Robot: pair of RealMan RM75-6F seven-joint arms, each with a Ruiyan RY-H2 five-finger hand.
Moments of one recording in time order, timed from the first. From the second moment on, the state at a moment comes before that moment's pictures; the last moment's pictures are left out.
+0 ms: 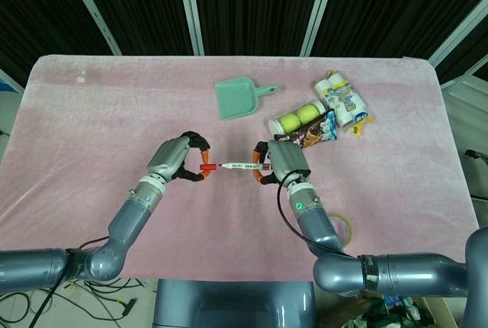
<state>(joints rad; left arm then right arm) -0.95 -1.38 -0.31 -1.82 0.57 0.99 0.23 1.07 -1.39 0.39 -1.95 -0.26 1.18 -0.54</state>
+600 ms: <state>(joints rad) -0.87 -1.29 -0.27 -1.77 0.69 0.91 0.13 0.97 -1.25 0.35 -1.98 -0.31 1.09 -0.45</state>
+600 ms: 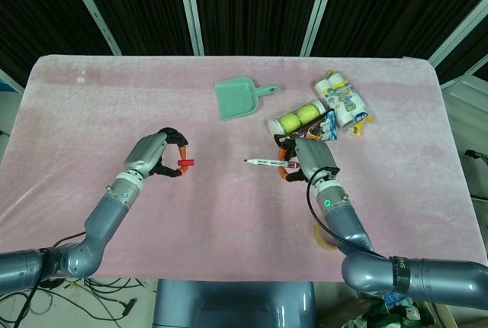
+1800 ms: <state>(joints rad) -0.79 -1.22 -0.26 -1.73 0.89 0.80 -0.07 0.86 -1.34 0.25 -1.76 -0.46 1.05 -0.32</state>
